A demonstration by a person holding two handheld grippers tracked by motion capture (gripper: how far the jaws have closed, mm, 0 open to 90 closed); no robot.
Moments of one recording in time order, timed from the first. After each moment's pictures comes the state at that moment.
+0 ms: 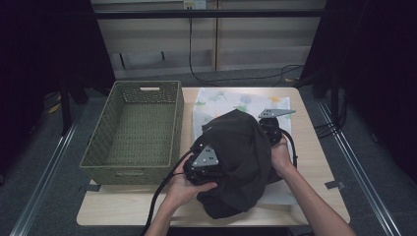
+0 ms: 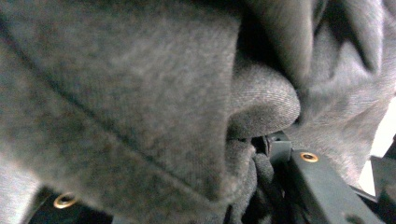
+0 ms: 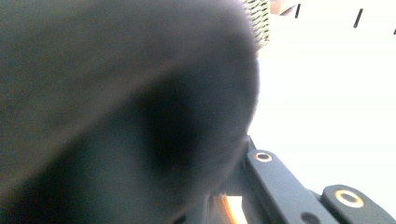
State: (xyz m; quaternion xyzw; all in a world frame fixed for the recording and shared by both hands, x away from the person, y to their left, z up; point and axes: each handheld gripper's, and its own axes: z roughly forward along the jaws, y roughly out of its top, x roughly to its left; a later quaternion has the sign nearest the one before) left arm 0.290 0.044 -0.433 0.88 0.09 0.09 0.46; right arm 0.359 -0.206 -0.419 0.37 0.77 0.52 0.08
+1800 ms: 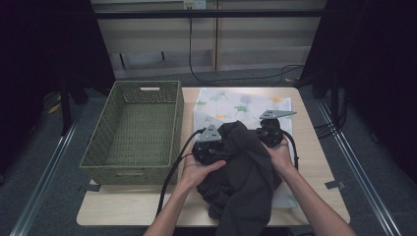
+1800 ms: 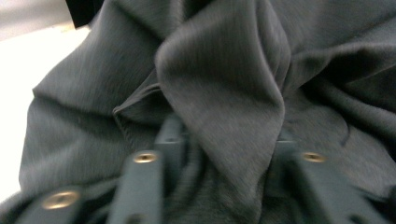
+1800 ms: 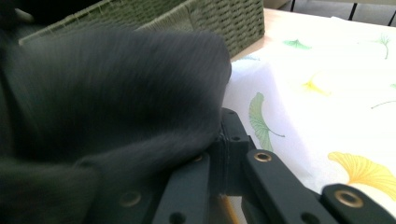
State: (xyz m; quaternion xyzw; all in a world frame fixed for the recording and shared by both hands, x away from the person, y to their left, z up) left arm 0.344 0.023 -0.442 0.83 0.19 0.02 0.53; right arm 0.358 -0.210 -0.424 0.38 0.76 0.52 0.08
